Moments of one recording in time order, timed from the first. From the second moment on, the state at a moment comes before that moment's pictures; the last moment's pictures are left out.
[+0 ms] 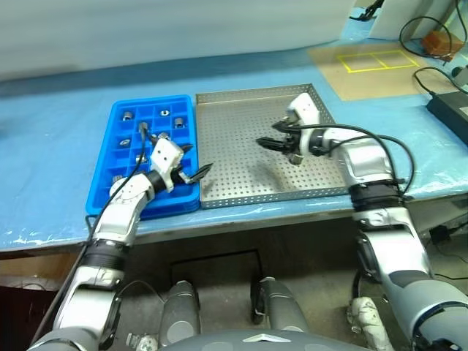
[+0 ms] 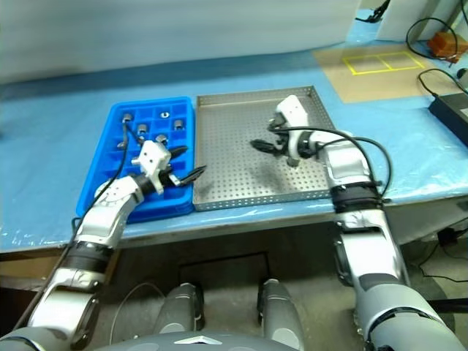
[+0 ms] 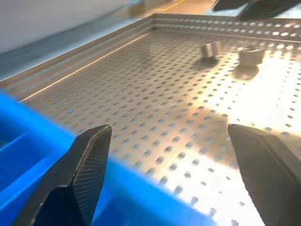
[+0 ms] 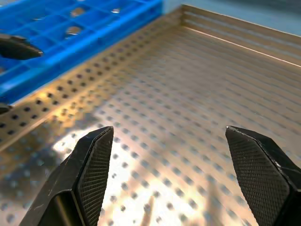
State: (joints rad) left arm -0.48 0.36 -0.04 0.31 -0.19 0.00 -0.76; right arm -0.83 -0.44 -0.02 0.33 0.08 0.63 0.89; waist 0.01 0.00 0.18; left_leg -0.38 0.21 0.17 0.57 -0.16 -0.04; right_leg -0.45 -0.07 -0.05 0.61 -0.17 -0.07
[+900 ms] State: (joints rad) left arm -0.51 0.39 0.03 0.13 -0.27 0.13 -0.77; right arm -0.82 -0.39 -0.02 0.52 0.06 0.65 0.57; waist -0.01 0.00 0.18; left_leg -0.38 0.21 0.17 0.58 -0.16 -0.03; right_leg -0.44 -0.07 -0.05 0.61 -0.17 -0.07
